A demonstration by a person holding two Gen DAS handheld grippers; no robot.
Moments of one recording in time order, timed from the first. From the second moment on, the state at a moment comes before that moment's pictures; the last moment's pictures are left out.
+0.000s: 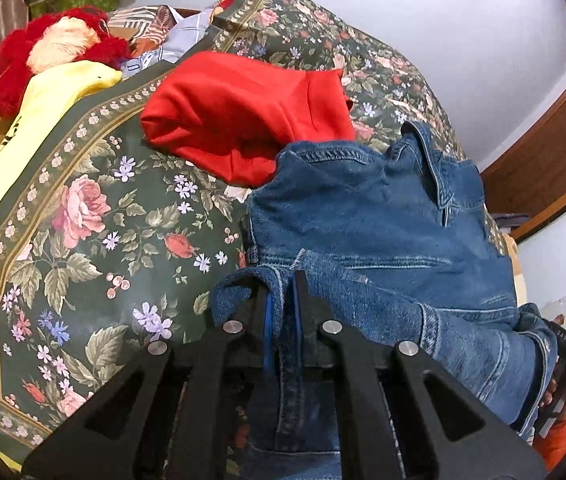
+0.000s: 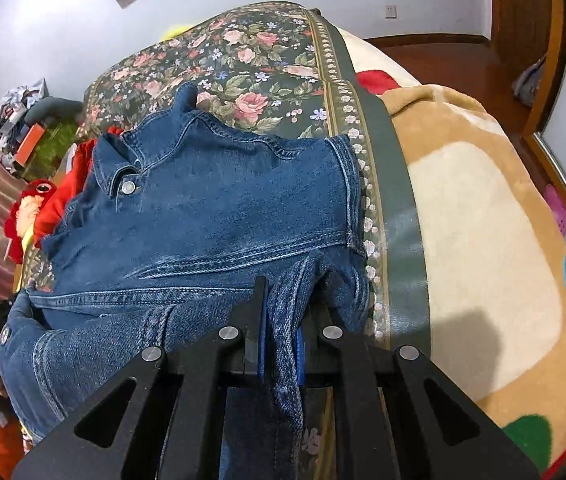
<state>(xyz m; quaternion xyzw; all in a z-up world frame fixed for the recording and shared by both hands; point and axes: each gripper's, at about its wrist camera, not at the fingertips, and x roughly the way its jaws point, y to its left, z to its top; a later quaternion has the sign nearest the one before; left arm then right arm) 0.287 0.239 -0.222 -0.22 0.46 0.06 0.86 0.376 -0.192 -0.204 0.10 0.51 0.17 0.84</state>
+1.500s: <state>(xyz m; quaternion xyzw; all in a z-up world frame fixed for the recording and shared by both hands) 0.229 0.198 -0.261 -0.28 0.52 -0.04 0.80 0.297 -0.191 -0.213 0.16 0.56 0.23 0.78</state>
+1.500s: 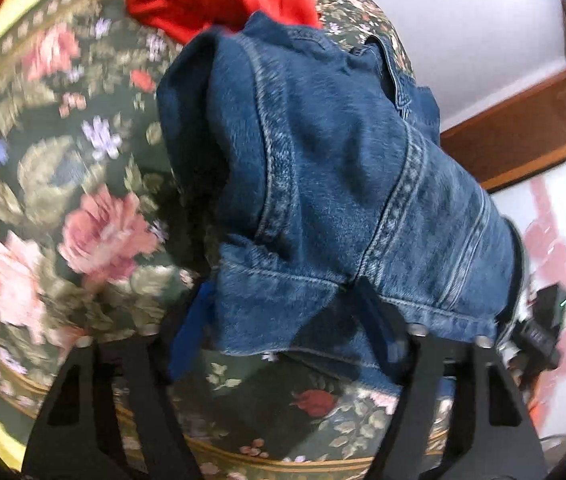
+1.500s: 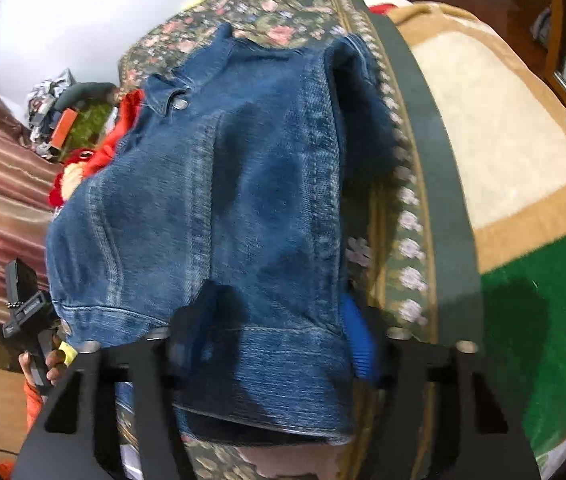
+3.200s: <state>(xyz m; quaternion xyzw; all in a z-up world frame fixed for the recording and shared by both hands) 0.415 0.213 -0.257 -0.10 0.53 0.05 0.84 0.499 -0.213 -0.180 0.25 0.54 0.20 0.78</state>
